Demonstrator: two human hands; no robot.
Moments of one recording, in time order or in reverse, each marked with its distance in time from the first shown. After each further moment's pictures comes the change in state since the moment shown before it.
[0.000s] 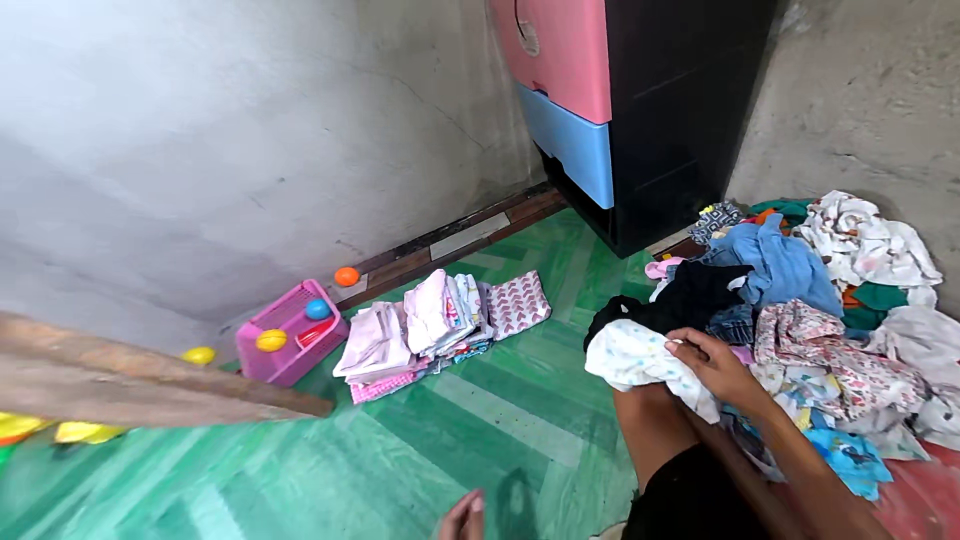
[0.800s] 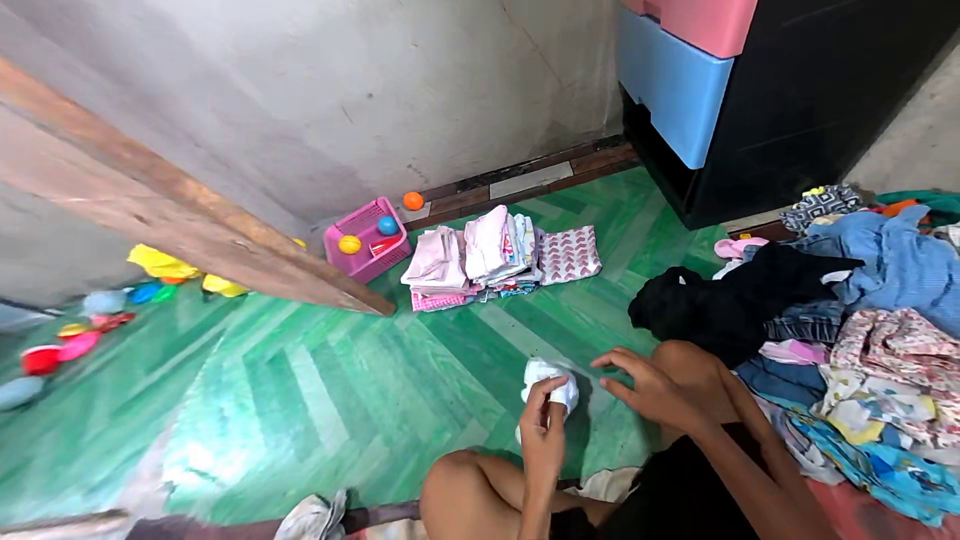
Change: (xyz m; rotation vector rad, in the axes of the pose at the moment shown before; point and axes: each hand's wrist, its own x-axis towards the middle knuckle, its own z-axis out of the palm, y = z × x) left_hand 0.013 0.033 0.072 -0.247 -0.025 0.106; right_hand -0.018 -0.030 0.141 -0.121 -0.660 -0.159
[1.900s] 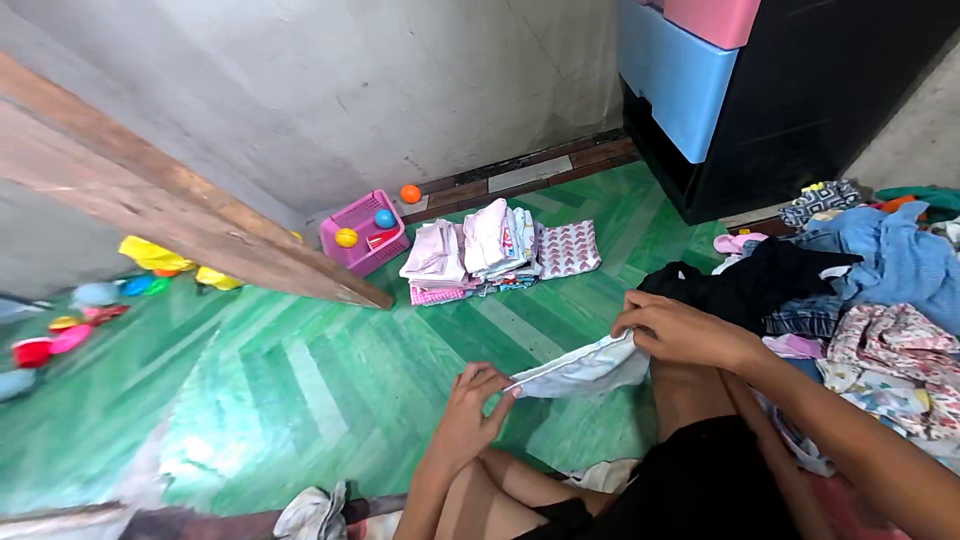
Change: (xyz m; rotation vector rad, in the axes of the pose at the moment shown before) left_hand 0.057 0.035 -0.116 0.792 -0.447 0.337; right_hand 0.021 -0.077 -0.096 -0.507 -0.255 -0.033
